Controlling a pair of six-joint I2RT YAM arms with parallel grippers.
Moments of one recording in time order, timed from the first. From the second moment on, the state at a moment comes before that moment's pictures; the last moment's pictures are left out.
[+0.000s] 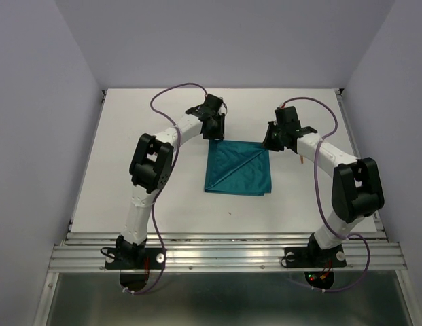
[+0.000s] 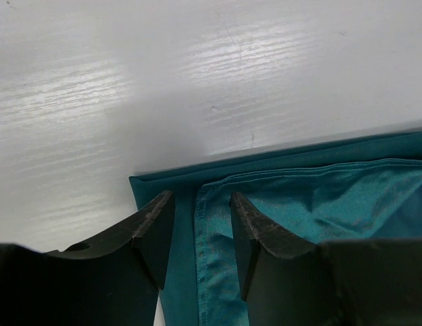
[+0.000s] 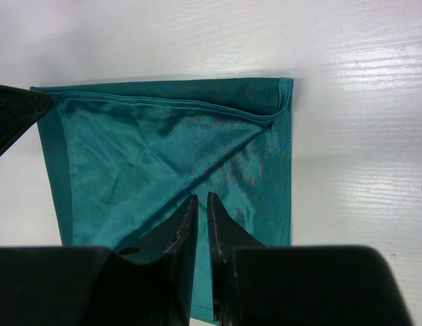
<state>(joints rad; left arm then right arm) -0.54 2.25 1.86 -0.56 0.00 -0.43 0.29 1.68 1.18 -0.35 -0.03 0.52</state>
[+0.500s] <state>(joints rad) -0.54 2.31 1.88 -0.55 0.09 -0.41 0.29 1.68 1.18 -0.35 -0.03 0.52</state>
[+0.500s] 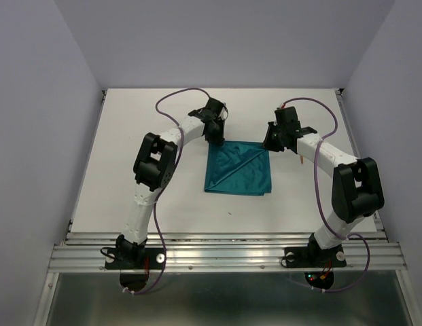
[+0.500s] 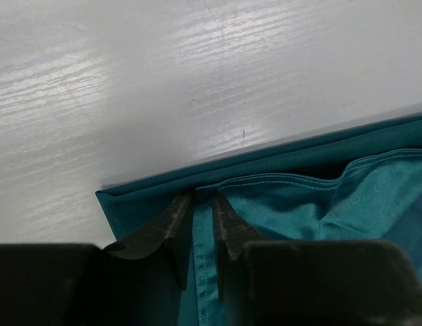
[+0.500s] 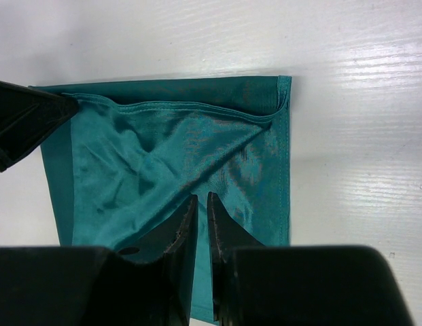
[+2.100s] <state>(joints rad) -0.49 2.24 1.78 -0.45 0.13 -0.44 0.28 1.84 1.25 -0.37 0.14 0.53</state>
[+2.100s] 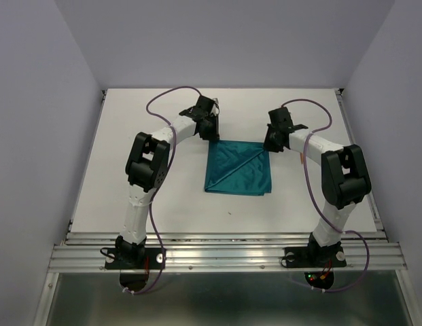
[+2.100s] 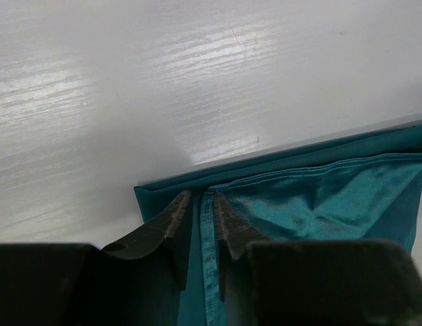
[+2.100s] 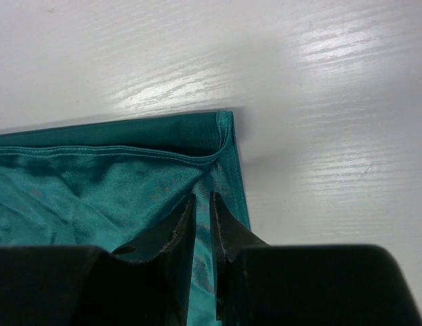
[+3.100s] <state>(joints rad) -0.49 2.24 1.78 -0.42 0.23 -0.40 0.27 1.83 1.23 -0.37 0.14 0.53</state>
